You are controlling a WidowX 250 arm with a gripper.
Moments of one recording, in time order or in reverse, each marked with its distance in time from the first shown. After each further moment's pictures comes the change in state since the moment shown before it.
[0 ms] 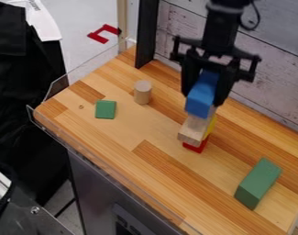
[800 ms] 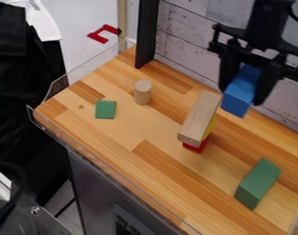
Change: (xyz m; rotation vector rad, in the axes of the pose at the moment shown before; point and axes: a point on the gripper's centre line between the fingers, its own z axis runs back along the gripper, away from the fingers) arm -0.011 -0.048 0.015 0.005 -0.032 -0.138
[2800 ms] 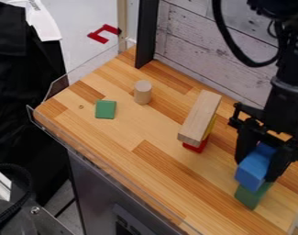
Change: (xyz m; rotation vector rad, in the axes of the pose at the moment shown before) arm -0.009 -0.039 -0.084 -0.029 0.138 -0.180
